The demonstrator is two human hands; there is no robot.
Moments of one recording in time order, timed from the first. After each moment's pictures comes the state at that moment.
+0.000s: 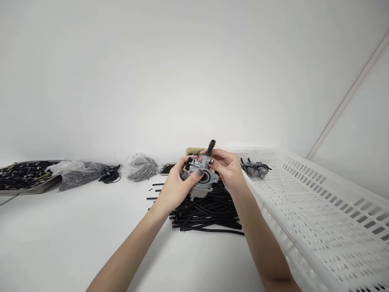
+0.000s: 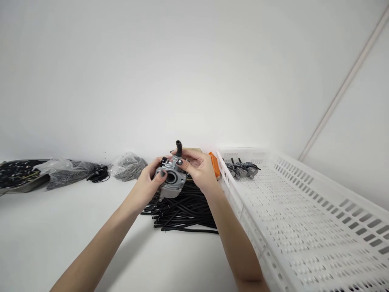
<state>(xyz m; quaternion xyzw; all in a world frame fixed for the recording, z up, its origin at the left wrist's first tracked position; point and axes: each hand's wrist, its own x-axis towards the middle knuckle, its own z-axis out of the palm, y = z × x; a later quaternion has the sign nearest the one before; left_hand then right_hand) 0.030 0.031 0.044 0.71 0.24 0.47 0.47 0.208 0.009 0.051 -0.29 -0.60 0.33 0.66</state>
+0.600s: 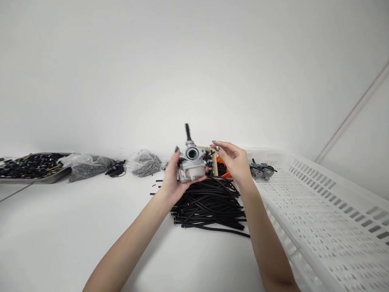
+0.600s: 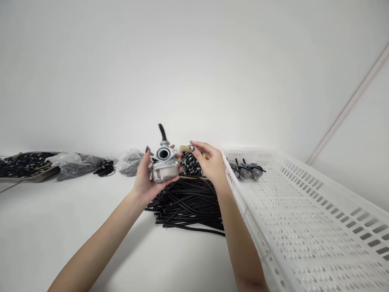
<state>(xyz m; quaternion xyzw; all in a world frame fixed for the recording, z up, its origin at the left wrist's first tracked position) 0.041 0.044 0.039 0.39 0.16 0.48 0.77 0.235 0.035 0.043 -0.41 -0.60 0.18 0.66</state>
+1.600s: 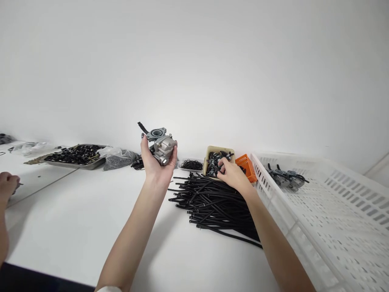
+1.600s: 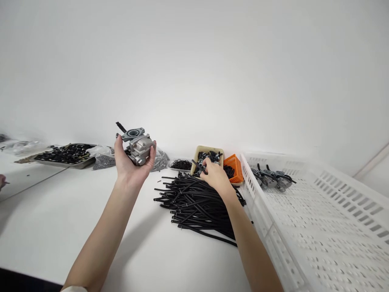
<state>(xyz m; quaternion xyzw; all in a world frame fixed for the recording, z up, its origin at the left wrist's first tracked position) -0.019 0.068 0.075 0.10 0.21 0.73 0.65 0.230 0.086 -0.014 -0.64 -0.72 0.04 0.25</state>
